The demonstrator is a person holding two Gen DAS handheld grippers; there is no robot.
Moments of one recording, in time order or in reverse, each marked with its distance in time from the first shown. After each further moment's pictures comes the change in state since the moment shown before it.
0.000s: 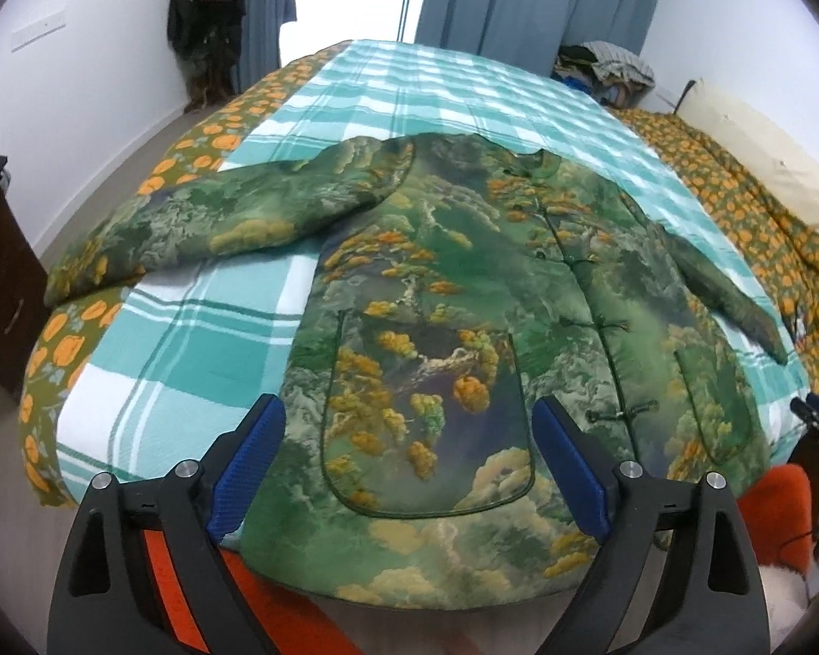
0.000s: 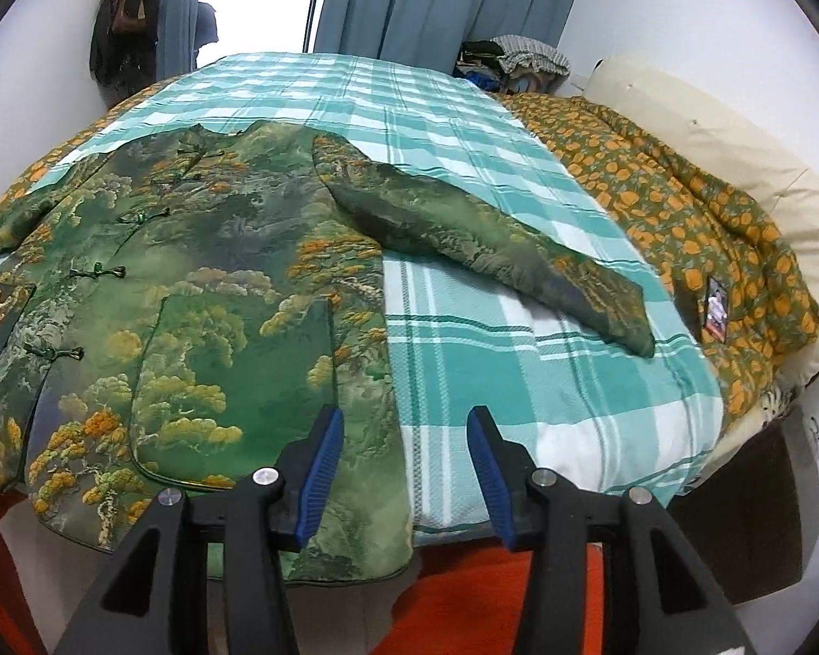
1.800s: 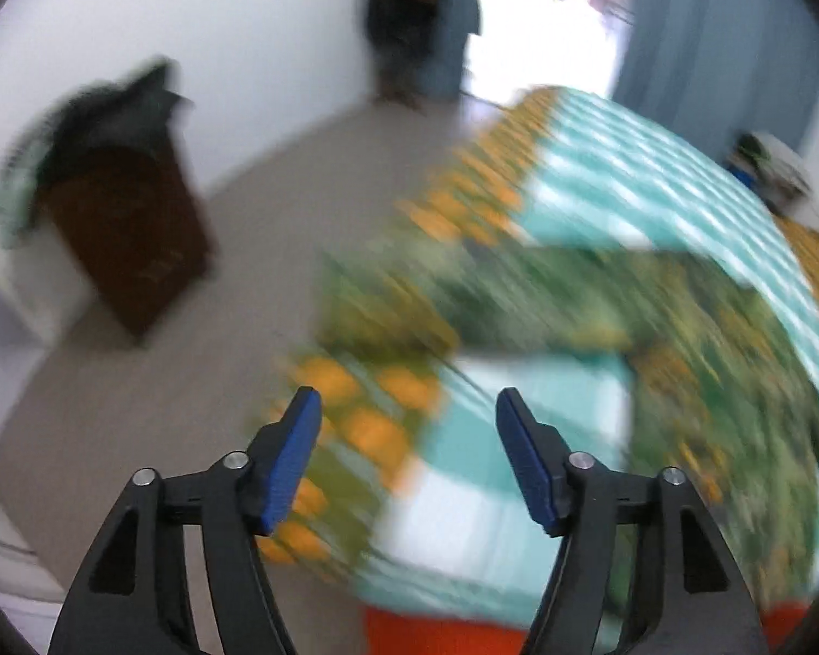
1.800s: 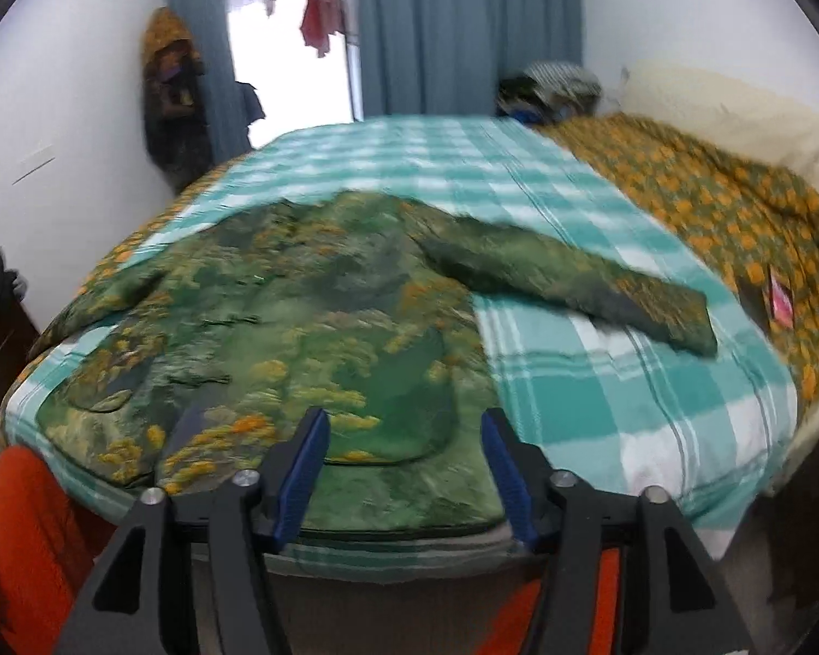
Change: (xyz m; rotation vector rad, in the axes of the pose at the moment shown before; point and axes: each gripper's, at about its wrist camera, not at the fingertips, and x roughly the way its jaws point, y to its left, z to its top) left arm -0.048 0.204 0.024 -0.272 0.003 0.236; right arm -0.041 -0.018 -0.020 0.168 -0.100 0.276
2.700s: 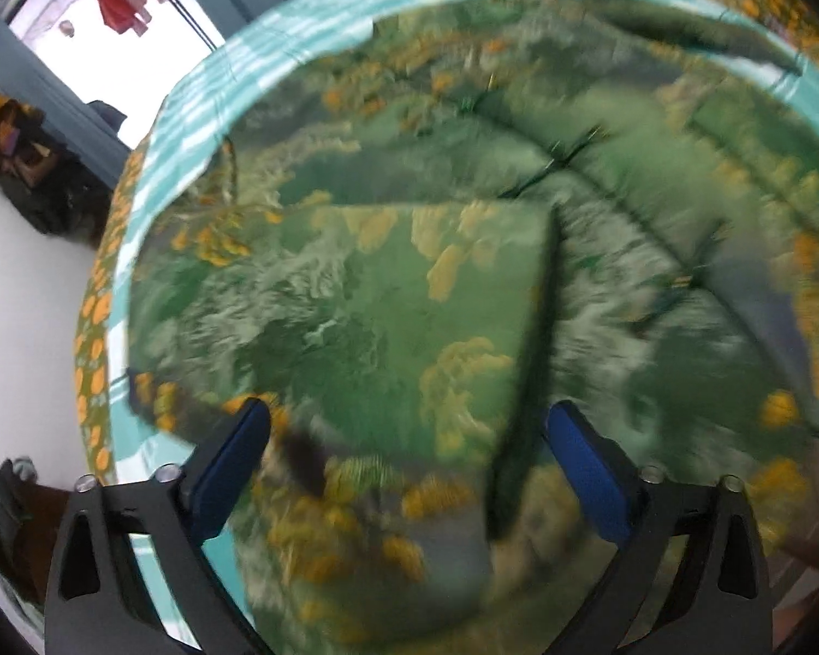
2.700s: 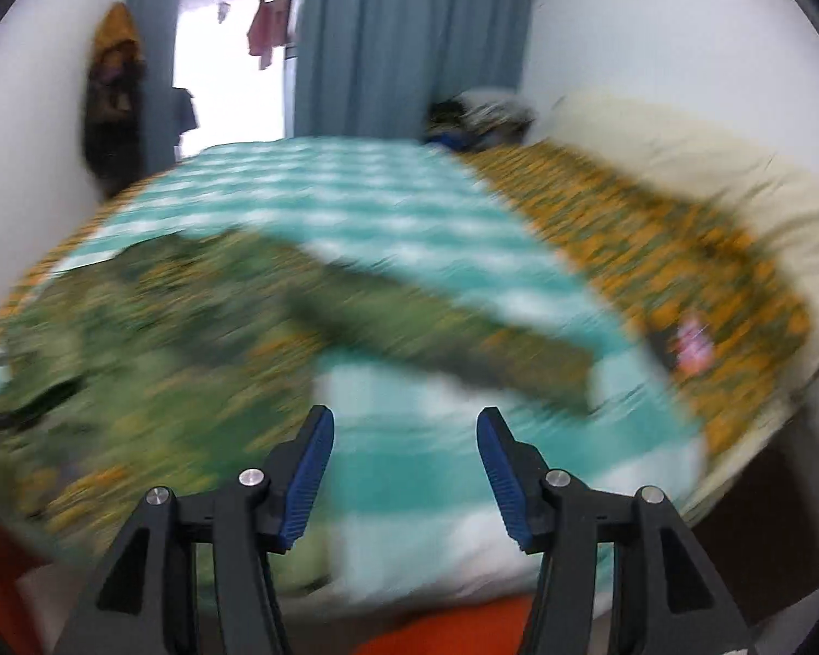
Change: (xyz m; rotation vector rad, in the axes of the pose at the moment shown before) left arm 0.117 -0.330 -0.115 0.984 0.119 -0.084; right arm -0.019 -0.039 0.022 -0.018 -0.061 -0.119
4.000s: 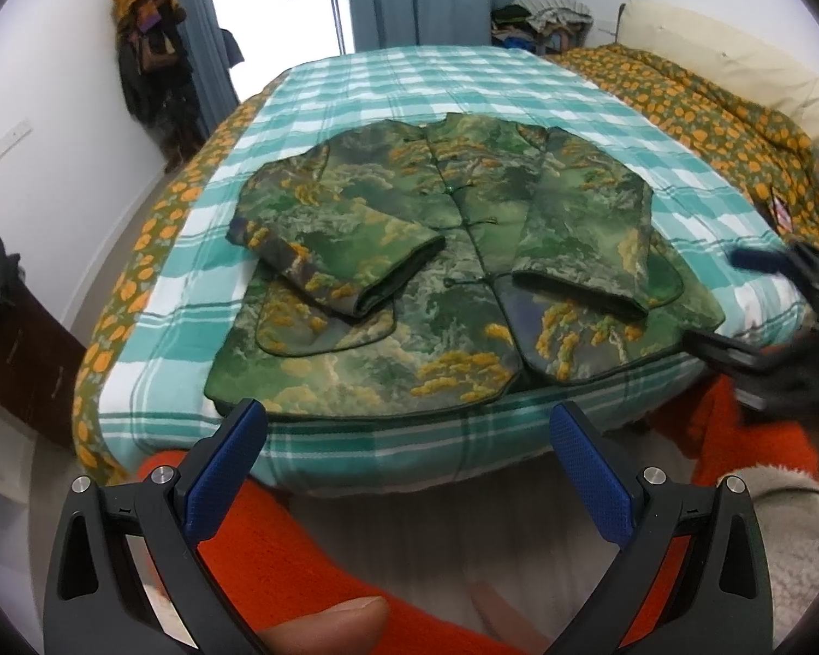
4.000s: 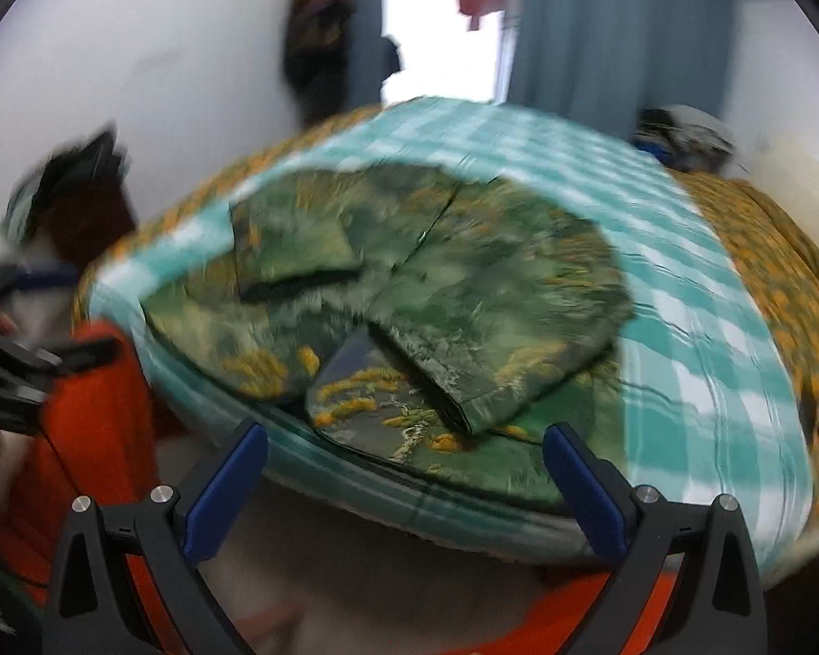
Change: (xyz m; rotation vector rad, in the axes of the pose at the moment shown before) left arm -0.219 -0.076 -0.106 -0.464 -0.189 -0.002; right arm -0.009 0.160 -0.020 -0.462 0.101 0.287
